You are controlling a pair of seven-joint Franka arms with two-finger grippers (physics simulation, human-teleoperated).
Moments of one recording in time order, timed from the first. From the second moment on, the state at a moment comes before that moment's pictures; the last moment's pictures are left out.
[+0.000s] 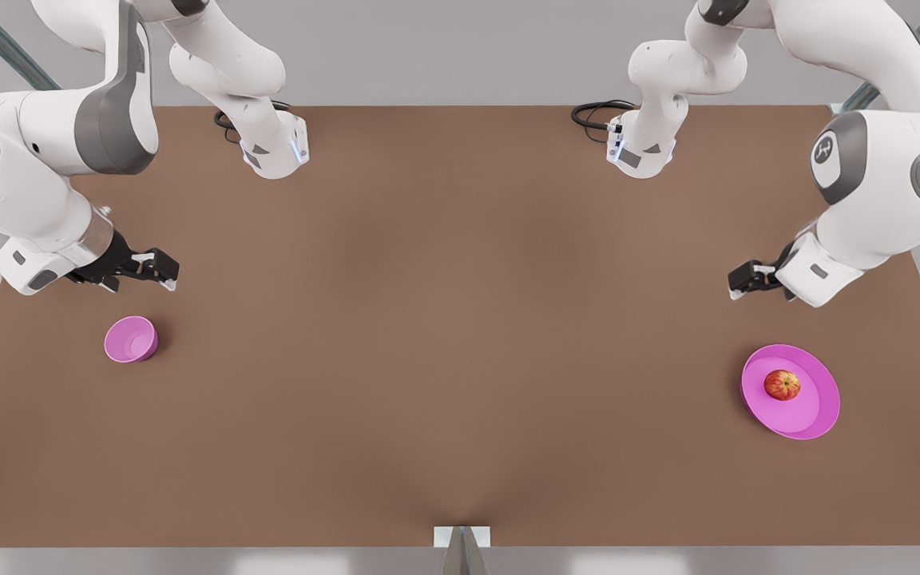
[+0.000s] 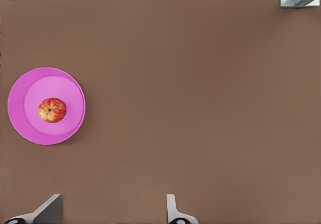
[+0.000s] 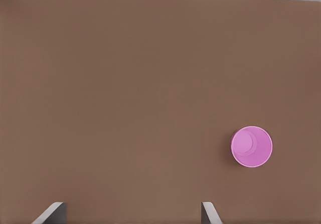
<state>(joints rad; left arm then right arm) -0.09 0.19 0.04 -1.39 -0.02 1.56 -0.02 -0.15 0.15 0.24 -1.40 -0.06 1.54 0.04</state>
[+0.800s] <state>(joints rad) 0.28 0.60 0.07 -1.68 -0.10 2.29 0.45 -0.15 0.15 0.24 -1.40 -0.06 1.55 0.04</state>
